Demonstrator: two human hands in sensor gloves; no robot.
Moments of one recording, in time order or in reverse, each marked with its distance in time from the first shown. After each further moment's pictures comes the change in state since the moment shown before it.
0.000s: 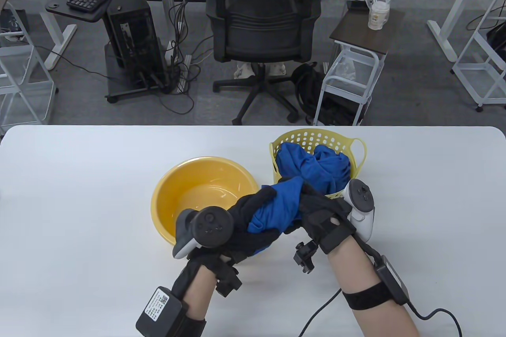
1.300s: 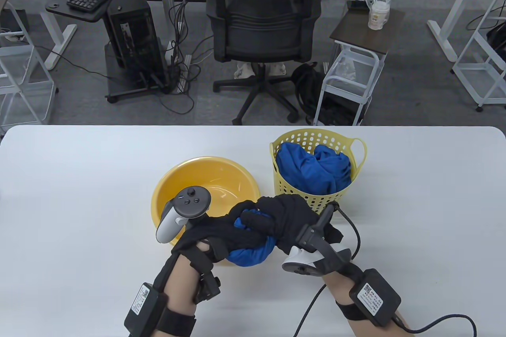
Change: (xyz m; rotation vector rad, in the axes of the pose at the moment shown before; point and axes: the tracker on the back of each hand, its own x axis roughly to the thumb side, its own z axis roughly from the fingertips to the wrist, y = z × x) left_hand -0.016 -0.004 -0.002 -0.465 0.165 0.447; right_hand 0.029 0.090 0.040 0.075 -0.967 1.761
